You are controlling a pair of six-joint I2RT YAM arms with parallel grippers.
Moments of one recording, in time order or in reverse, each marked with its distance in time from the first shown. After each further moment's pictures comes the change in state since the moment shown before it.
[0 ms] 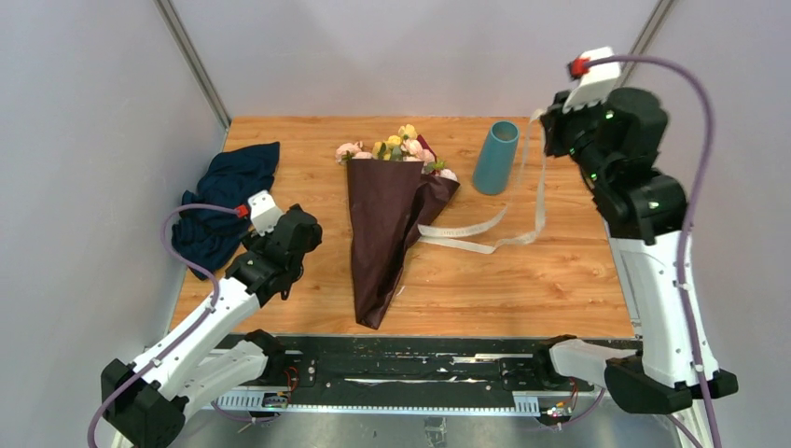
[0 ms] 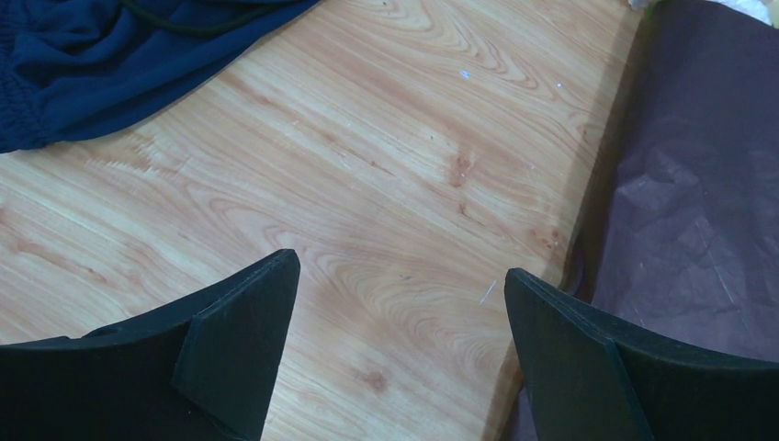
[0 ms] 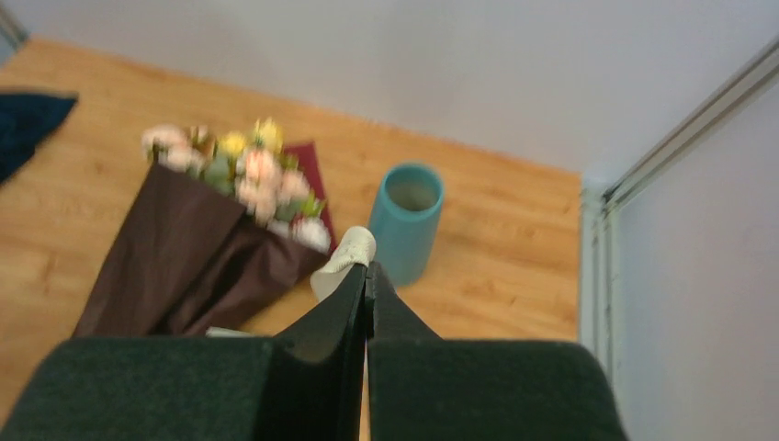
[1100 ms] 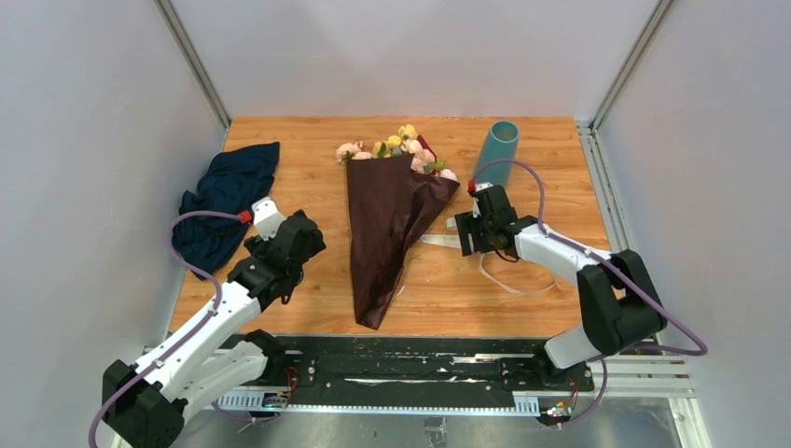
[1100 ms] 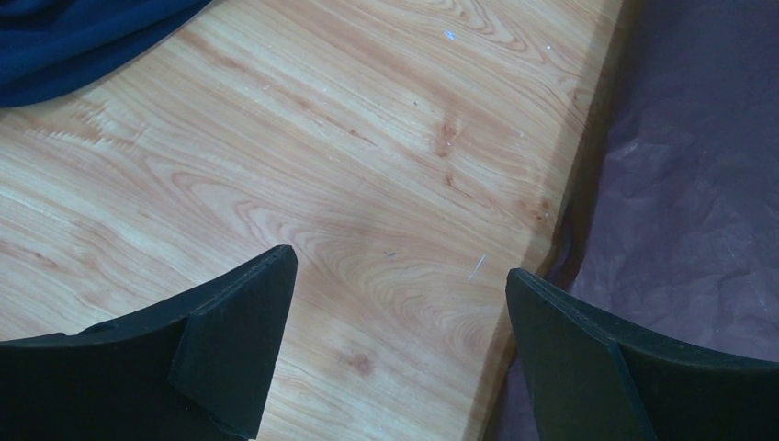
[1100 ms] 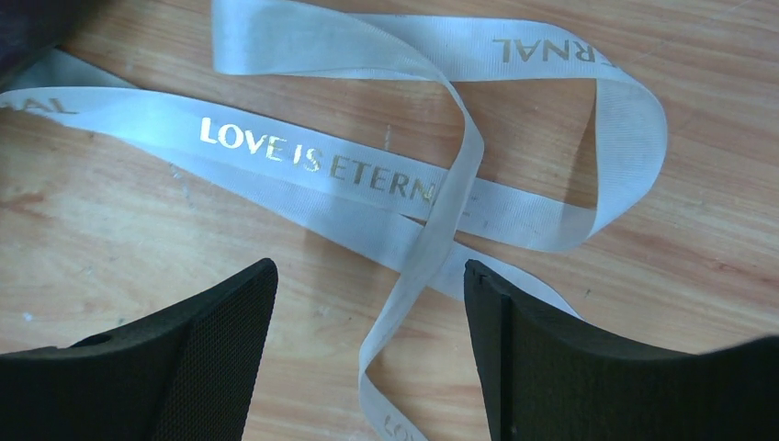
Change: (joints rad) left arm -0.001 -0.011 -0.064 0.047 0.071 -0.027; right arm 0.148 0.239 -1.085 0.505 -0.001 0.231
